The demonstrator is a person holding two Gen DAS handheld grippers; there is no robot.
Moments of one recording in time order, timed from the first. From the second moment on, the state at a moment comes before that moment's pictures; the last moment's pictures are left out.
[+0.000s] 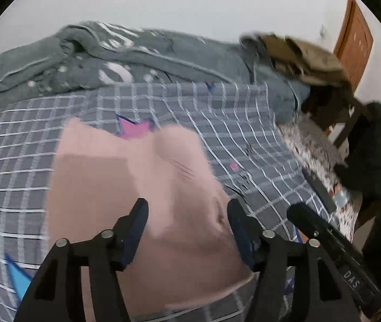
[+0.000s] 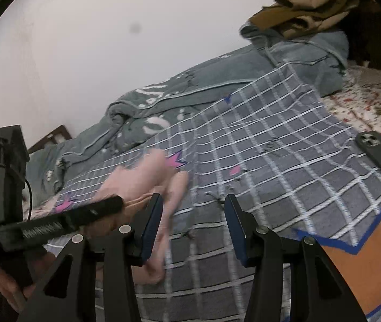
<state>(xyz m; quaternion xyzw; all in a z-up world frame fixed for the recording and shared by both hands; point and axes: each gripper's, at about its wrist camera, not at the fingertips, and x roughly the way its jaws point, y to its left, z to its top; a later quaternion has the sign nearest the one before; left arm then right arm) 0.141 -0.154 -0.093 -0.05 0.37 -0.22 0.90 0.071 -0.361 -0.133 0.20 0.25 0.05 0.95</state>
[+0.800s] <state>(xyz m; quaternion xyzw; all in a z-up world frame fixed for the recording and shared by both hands) 0.125 -0.004 -0.139 -0.11 0.34 -0.19 0.91 0.097 -0.273 -0.180 0.12 0.37 0.08 0.92</state>
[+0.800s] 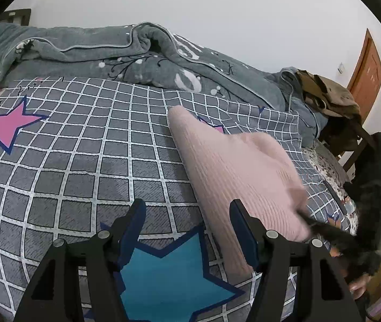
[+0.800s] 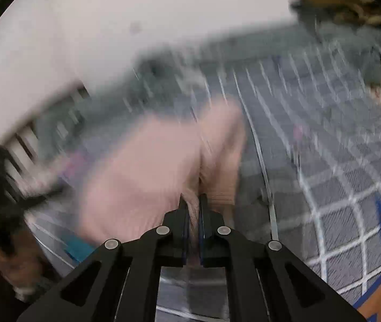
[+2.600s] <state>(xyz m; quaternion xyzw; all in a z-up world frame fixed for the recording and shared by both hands) 0.235 0.159 -0.119 -0.25 0.27 -0.15 0.92 0.241 -0.126 -0.017 0.17 0.33 0.12 0.92</state>
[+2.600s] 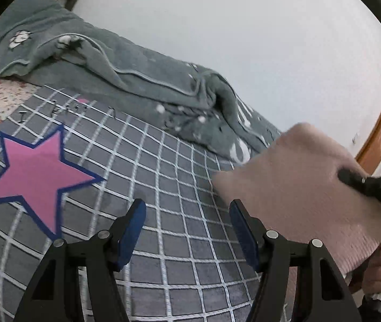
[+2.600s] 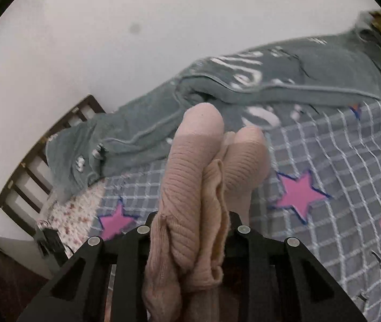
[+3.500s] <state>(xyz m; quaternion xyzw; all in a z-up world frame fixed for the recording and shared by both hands) 0.211 0.062 -0.128 -0.14 0.33 -0.26 0.90 0.200 -0.247 -0.135 0.15 0.31 0.12 0.93</state>
